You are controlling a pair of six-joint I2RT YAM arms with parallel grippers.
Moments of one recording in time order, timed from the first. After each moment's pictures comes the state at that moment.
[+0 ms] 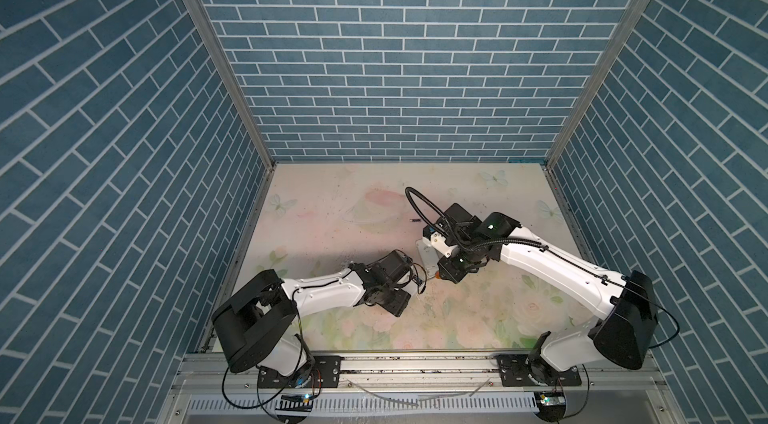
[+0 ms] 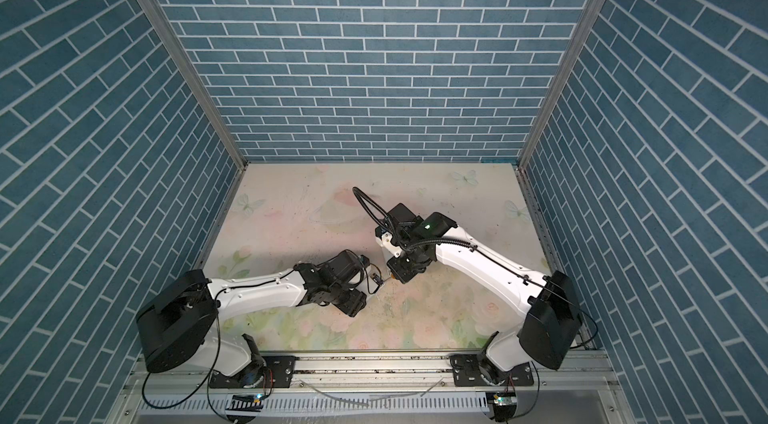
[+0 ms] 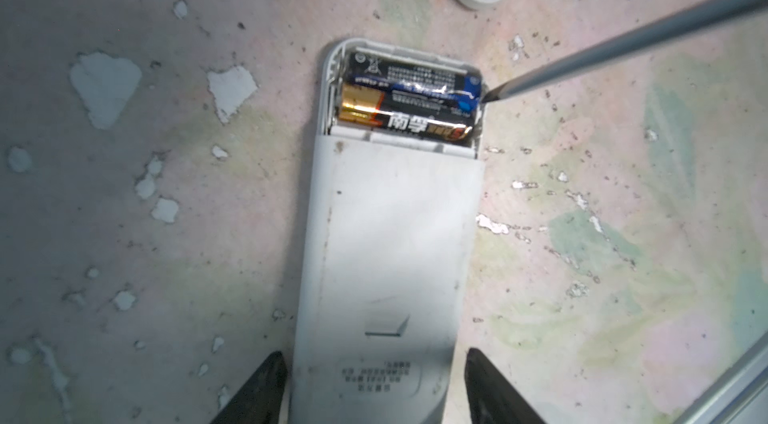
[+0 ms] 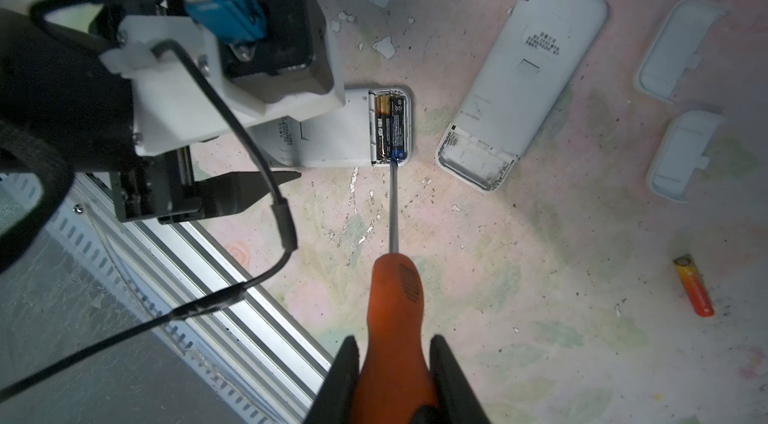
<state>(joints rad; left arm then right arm) -0.92 1.49 0.72 -0.41 0.08 -0.32 0.87 1.47 1.28 -1.10 -0.15 0.04</state>
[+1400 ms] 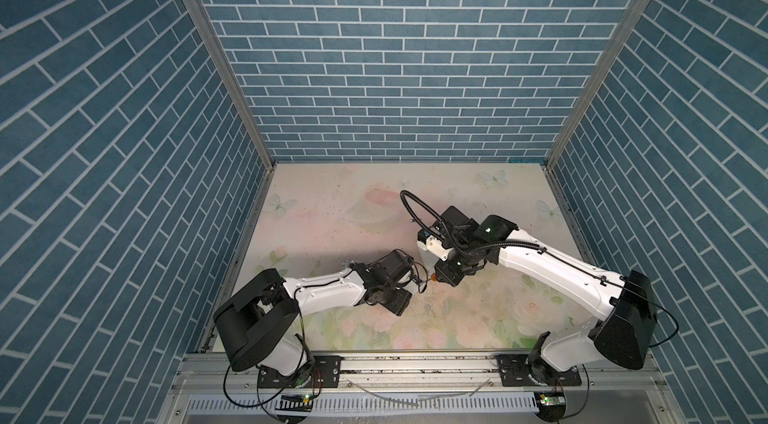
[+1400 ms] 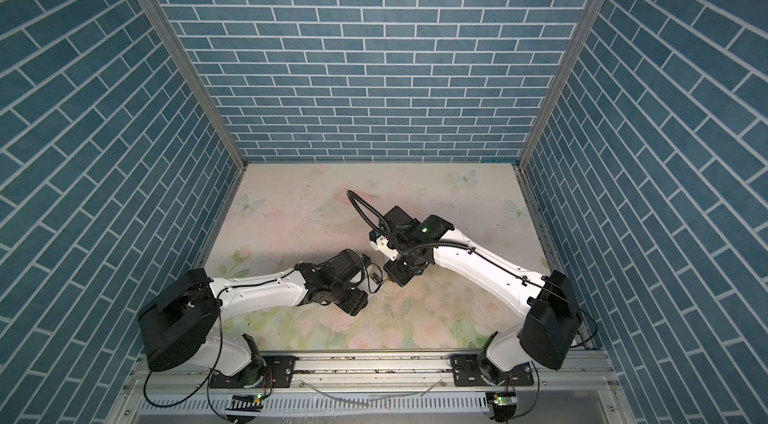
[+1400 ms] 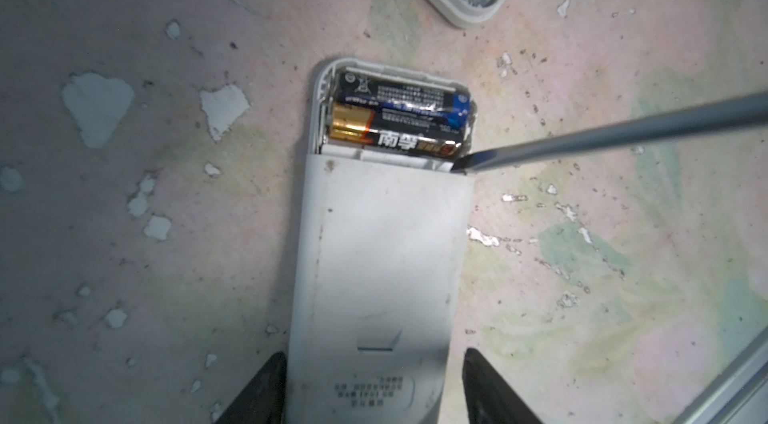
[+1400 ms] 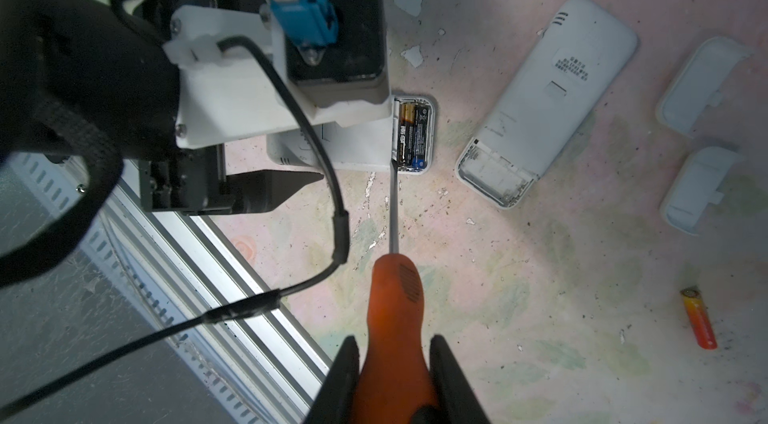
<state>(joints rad) -0.92 1.50 0.72 -0.38 0.09 -0.32 0.91 1.47 1.27 -1.08 -0.16 -0.01</state>
